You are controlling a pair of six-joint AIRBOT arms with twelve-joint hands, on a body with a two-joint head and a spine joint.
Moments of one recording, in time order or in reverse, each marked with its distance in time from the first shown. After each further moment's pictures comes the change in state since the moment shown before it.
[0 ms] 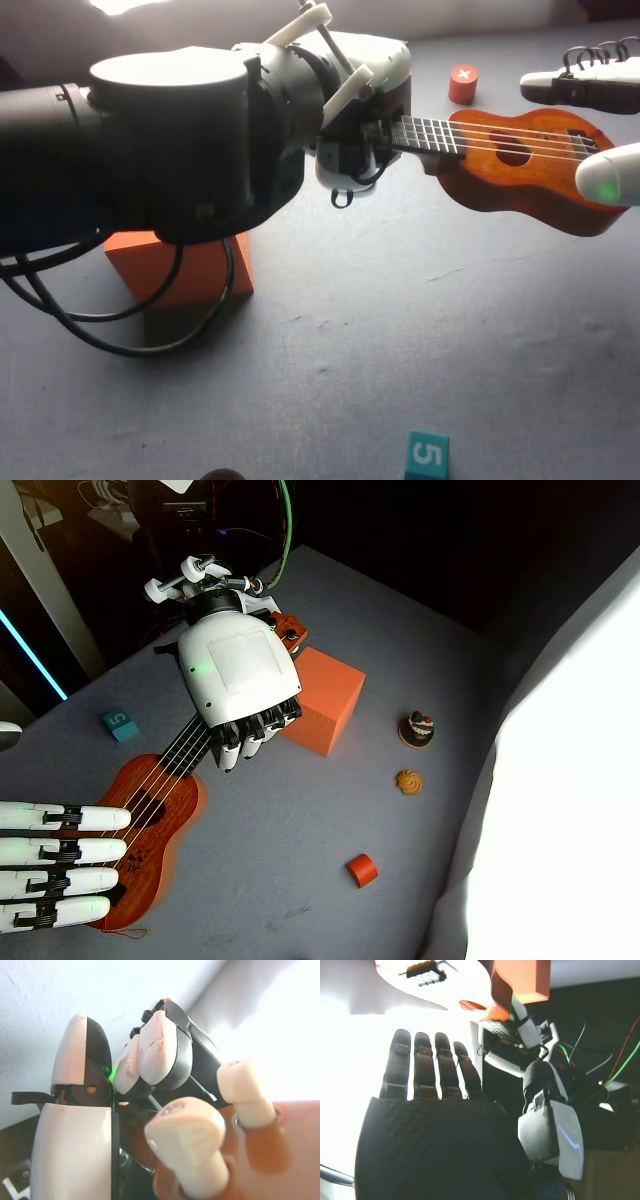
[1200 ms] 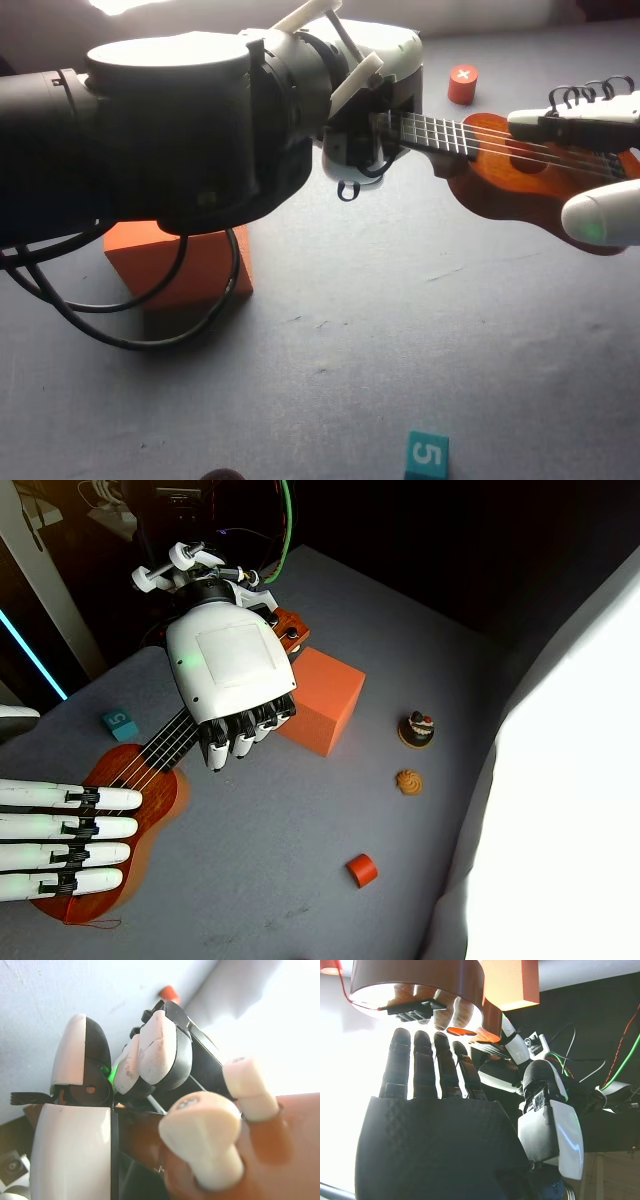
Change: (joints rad) left arm -0.022 0.000 -0.010 -0.022 -0.002 0.035; right arm -0.021 0.028 -0.084 0.010 -0.057 0.000
